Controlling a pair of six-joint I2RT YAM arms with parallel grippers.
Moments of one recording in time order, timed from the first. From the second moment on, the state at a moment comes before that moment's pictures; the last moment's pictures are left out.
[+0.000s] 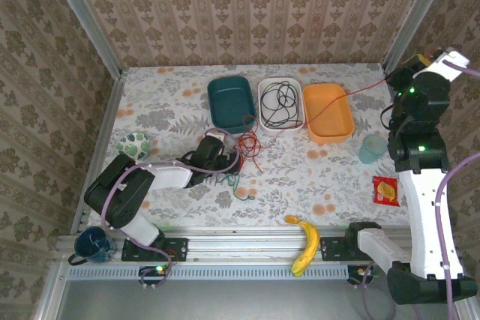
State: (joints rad) left arm -0.70 1.59 0.60 0.18 -0.08 -0.43; right arm -0.07 0.97 1.33 -0.32 0.48 0.37
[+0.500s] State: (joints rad) left arm -0.70 1.59 0.60 0.17 -0.11 -0.43; right arm -0.19 1.04 1.43 -0.32 0.13 0.46
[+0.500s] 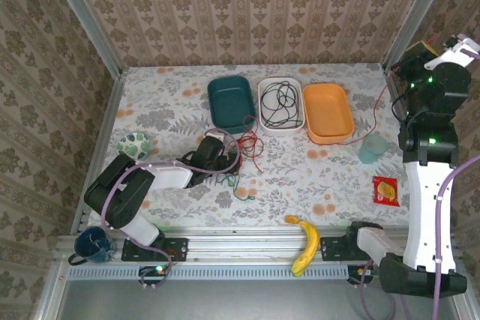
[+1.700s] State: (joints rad) left arm -0.71 1.60 0.61 0.15 -0.14 -0.44; right arm -0.19 1.52 2.27 -0.32 0.05 0.39
